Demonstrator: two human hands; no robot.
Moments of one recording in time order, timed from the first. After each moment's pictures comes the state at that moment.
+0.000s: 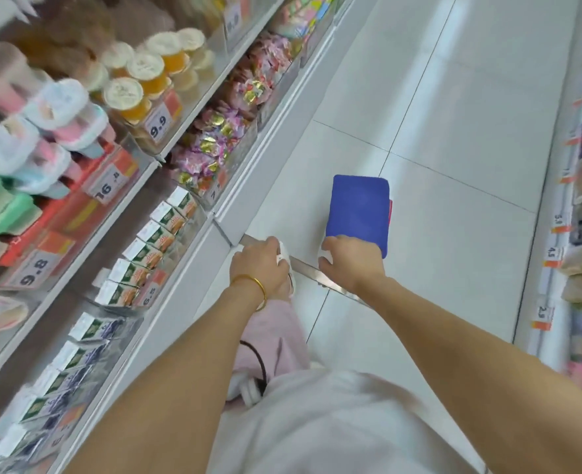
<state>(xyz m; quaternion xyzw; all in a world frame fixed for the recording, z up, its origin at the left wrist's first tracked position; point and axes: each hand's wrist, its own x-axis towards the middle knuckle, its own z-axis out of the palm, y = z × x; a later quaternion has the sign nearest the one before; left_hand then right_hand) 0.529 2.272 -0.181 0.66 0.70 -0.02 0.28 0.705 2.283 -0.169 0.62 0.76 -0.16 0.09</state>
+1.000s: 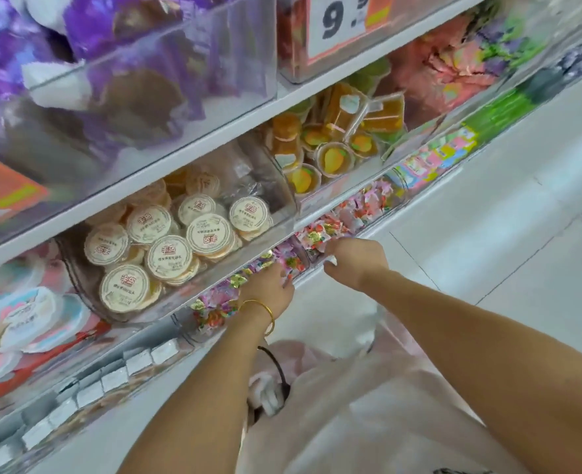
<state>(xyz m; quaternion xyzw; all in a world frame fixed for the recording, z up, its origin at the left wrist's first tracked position) 0.459 2.688 -0.201 0.41 0.84 0.07 0.34 0.590 2.817 -0.174 0.37 0.91 -0.14 0.15</state>
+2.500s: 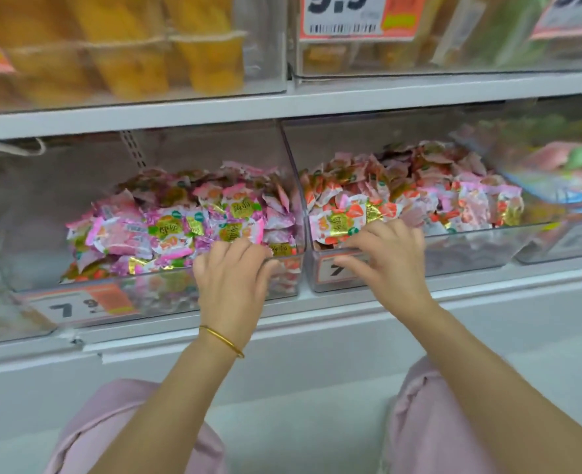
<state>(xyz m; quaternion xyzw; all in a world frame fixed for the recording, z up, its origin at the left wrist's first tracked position) 0.509 2.726 -0.494 0.34 0.87 0.24 -0.26 0.600 2.924 -0.500 0.10 0.93 -0.10 -0.35</state>
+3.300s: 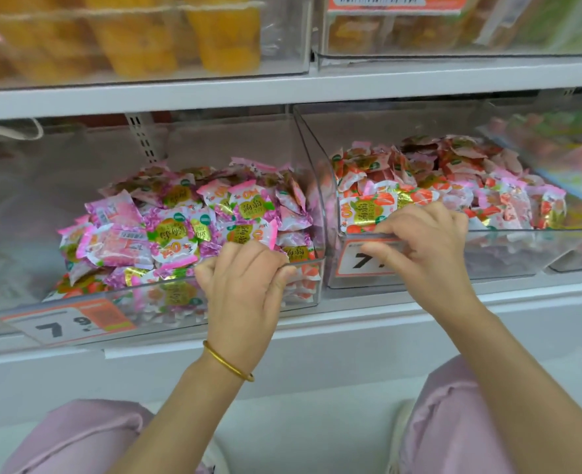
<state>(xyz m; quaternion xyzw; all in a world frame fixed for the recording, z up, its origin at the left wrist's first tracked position) 0.523 2.723 -0.488 0.36 0.83 0.32 -0.28 0.599 2.930 -0.479 0.05 0.91 -0.14 -0.39</state>
